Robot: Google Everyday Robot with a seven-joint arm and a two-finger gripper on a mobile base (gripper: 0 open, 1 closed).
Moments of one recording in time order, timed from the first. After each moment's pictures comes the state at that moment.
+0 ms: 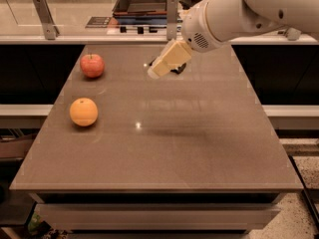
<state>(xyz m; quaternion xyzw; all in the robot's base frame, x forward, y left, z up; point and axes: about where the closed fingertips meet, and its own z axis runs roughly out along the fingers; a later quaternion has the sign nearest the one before) 0.608 -0.024 0.986 -0.52 0.71 0.09 0.46</state>
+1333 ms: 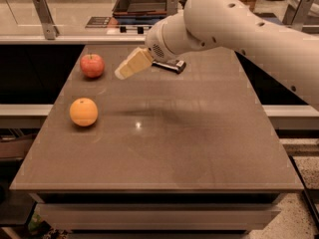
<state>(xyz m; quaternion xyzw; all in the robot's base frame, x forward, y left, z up) 0.666 0.050 0.938 -0.47 0.74 0.13 0.47</state>
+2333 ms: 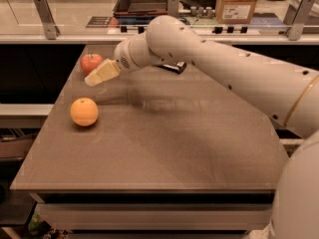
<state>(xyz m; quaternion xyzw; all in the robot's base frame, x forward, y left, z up) 0.702 0.149 0.881 -0.46 0.72 0.22 0.46</state>
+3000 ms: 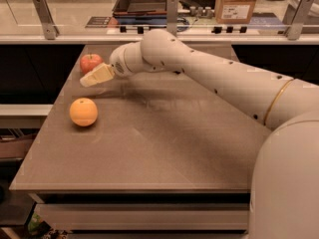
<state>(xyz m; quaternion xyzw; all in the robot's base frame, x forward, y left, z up) 0.726 0.178 0.856 -0.44 0.72 0.25 0.47</state>
